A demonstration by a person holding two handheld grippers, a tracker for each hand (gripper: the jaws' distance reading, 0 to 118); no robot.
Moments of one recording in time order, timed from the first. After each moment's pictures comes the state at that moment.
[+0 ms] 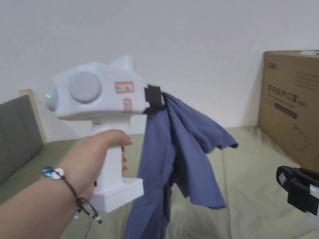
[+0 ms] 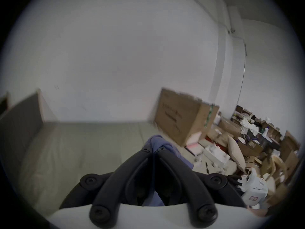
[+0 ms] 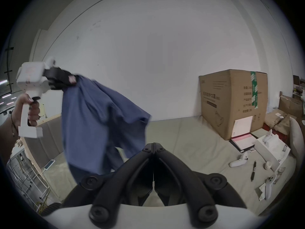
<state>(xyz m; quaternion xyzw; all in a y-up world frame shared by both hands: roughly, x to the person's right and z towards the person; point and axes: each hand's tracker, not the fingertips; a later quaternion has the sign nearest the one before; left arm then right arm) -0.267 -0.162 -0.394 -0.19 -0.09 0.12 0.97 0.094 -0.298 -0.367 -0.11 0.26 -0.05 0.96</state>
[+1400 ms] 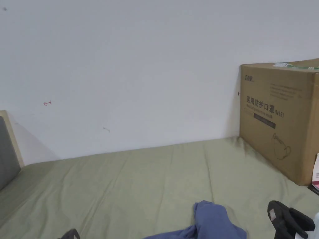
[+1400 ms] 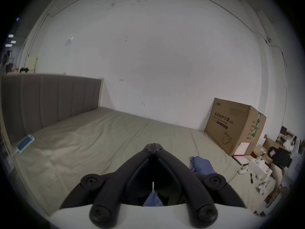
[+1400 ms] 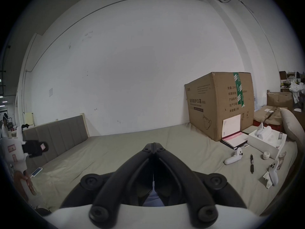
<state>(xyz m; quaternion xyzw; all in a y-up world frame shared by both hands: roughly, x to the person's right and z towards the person) -0.304 -0.365 -0.221 -0.05 0.20 0.15 0.97 0.079 -0.365 -0.348 -0.04 0.20 -0.08 0.98</state>
